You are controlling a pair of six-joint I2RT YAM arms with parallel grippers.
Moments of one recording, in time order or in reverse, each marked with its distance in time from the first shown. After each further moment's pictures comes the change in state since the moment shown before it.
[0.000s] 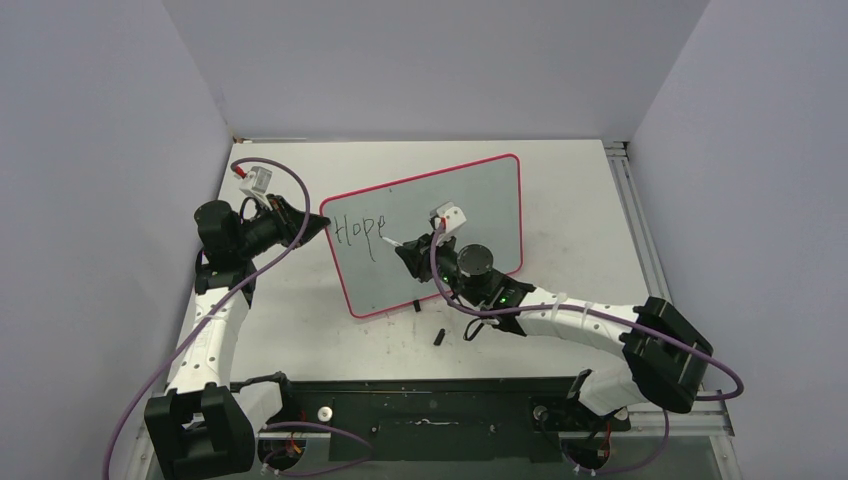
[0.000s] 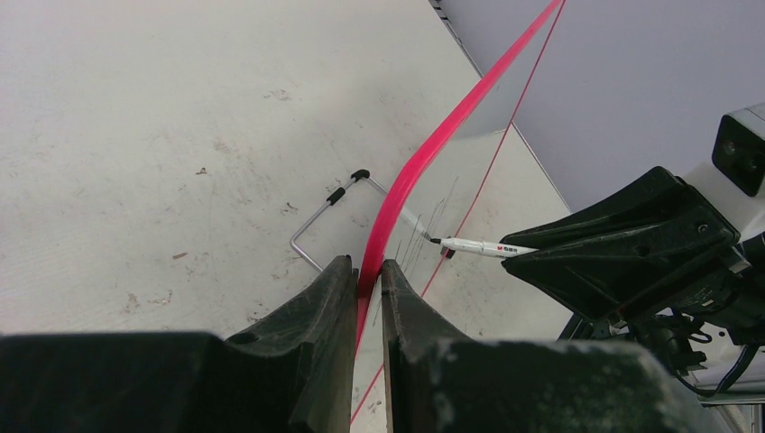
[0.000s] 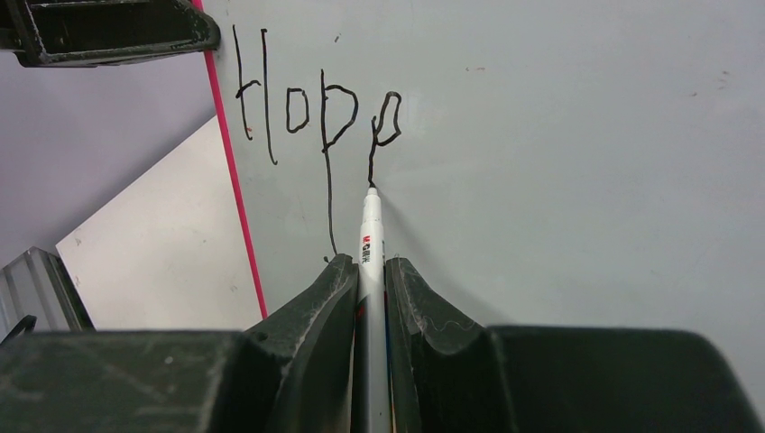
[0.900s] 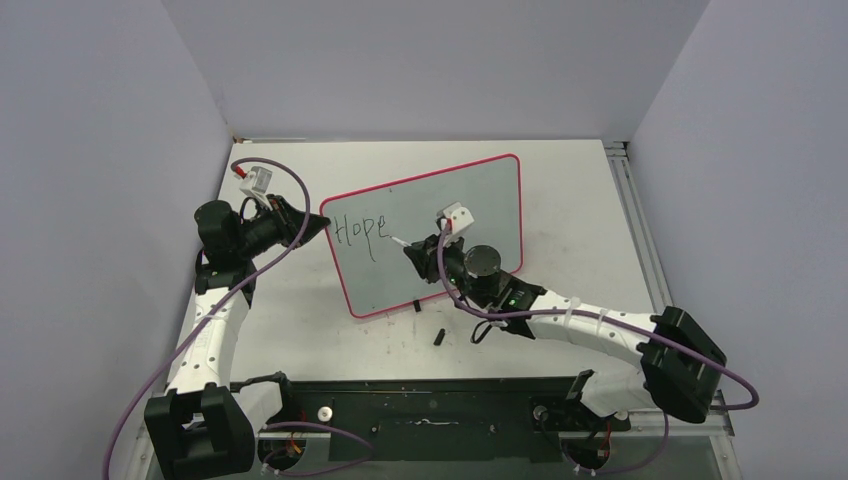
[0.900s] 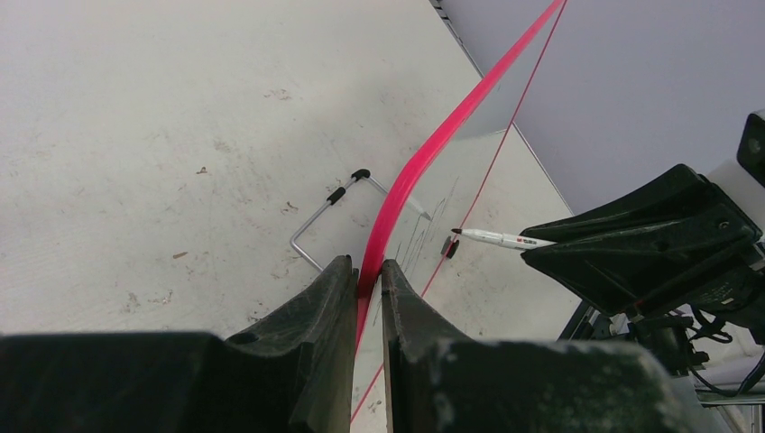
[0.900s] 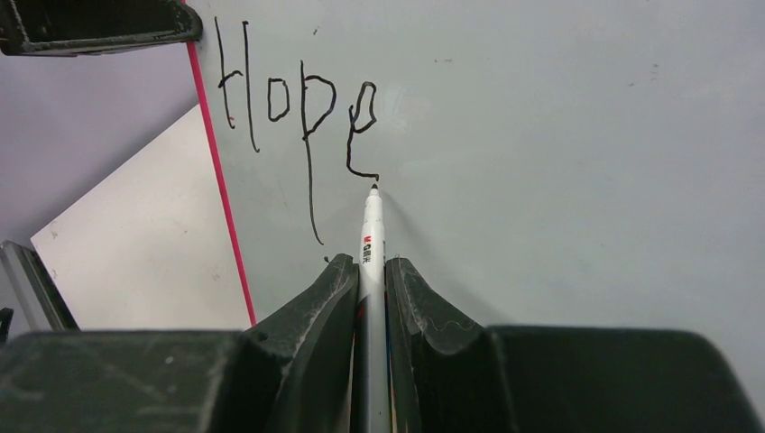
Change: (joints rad) left arm 0.000 0.000 0.000 -0.002 -0.003 0.002; right arm 0.000 -0.059 -0.017 -0.068 0.035 -0.024
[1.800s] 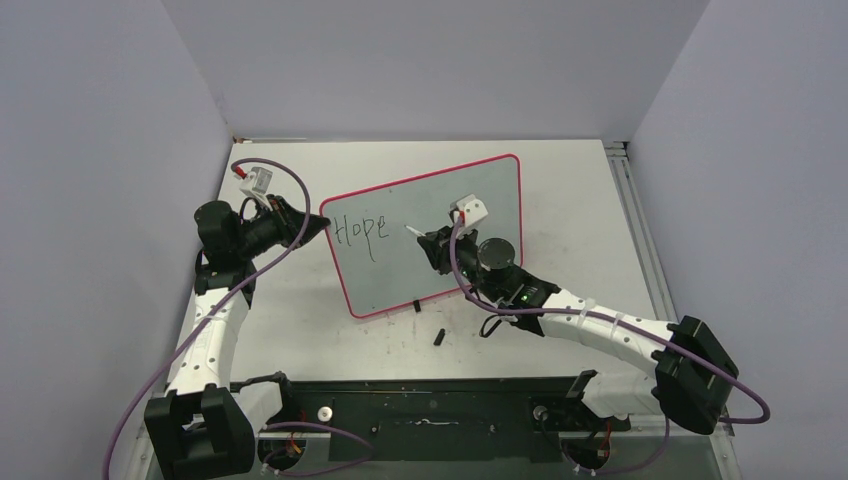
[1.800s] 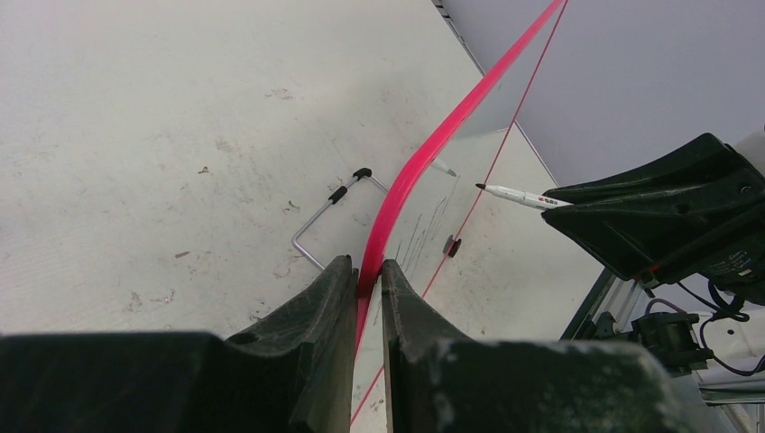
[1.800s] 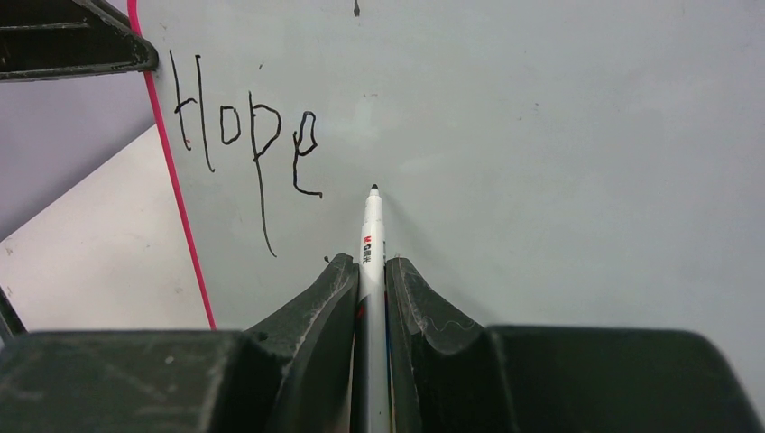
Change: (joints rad) left arm 0.000 -0.003 0.000 -0.008 0.000 0.011; right arm -0.060 -0.087 0.000 -0.073 -0.005 -0.052
